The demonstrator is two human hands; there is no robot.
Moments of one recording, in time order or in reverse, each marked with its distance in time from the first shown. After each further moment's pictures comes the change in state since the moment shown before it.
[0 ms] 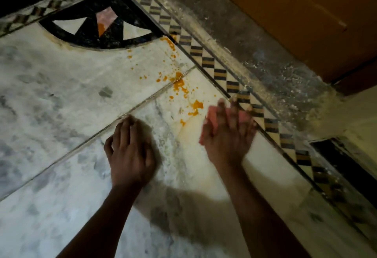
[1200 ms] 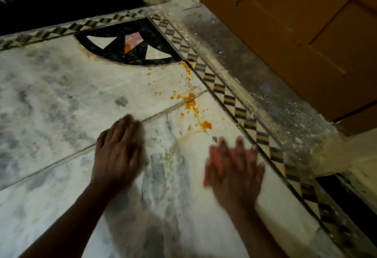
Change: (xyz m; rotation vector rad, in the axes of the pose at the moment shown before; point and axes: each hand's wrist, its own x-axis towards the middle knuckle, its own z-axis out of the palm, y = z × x) left_hand 0.024 -0.053 -0.011 -0.037 0.009 0.135; right_hand -0.031 0.031 0.003 -0.027 -0.056 -0.143
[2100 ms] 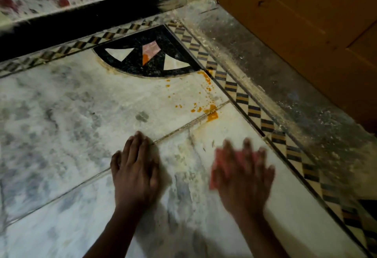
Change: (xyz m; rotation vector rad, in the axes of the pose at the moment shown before) left_hand 0.000 -0.002 0.003 -0.008 0.062 -0.189; right_hand 0.027 -0.054 0.004 0.032 -0.007 -0.026
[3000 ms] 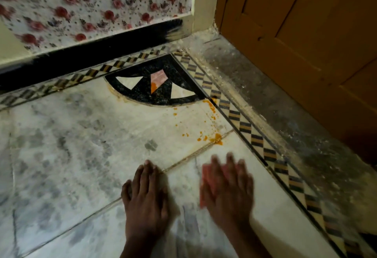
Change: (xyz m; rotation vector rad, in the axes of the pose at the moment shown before) left_hand 0.006 0.001 0.001 0.027 -0.016 0.009; right_hand 0.035 -0.043 0.002 0.015 0.012 -0.132
